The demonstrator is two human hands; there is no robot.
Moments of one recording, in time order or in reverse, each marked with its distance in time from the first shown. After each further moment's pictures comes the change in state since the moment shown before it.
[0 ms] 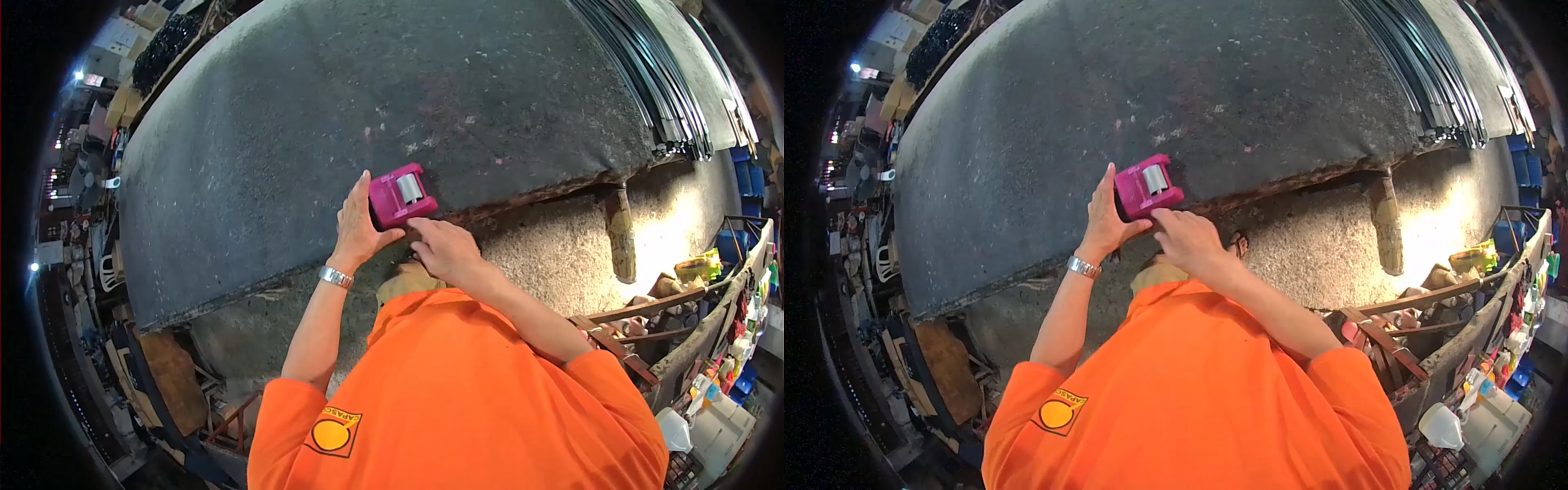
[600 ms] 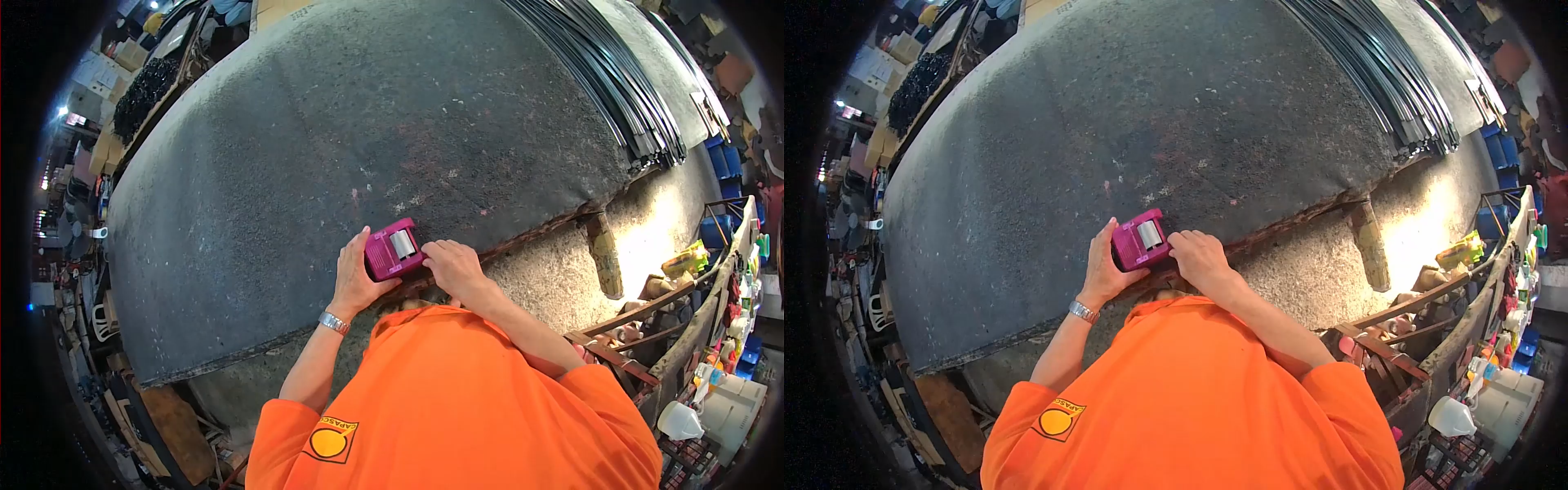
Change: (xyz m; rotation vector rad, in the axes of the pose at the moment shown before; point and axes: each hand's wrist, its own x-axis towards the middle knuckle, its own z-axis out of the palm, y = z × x) left_hand 0.033 -0.002 -0.011 -0.087 0.021 0.187; right_hand 0.046 0.039 -0.022 -0.244 0.164 -0.045
